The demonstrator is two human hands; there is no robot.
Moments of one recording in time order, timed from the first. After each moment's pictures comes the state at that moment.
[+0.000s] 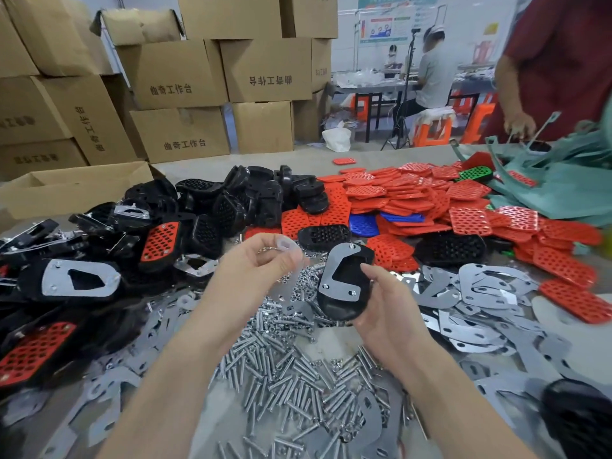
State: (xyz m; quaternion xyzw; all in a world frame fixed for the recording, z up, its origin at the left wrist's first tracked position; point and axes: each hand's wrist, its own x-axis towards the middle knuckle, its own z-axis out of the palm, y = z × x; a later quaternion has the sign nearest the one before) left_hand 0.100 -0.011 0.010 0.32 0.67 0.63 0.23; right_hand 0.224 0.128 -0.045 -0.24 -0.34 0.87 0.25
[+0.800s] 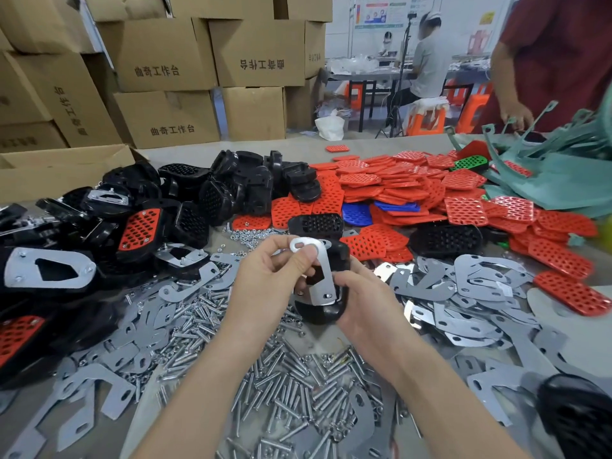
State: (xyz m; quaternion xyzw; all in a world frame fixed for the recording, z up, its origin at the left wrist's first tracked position) left_hand 0.120 0.022 -0.029 0.30 0.61 0.70 0.21; right_hand 0.220 0.119 -0.046 -0.20 -0.40 0.87 0.22
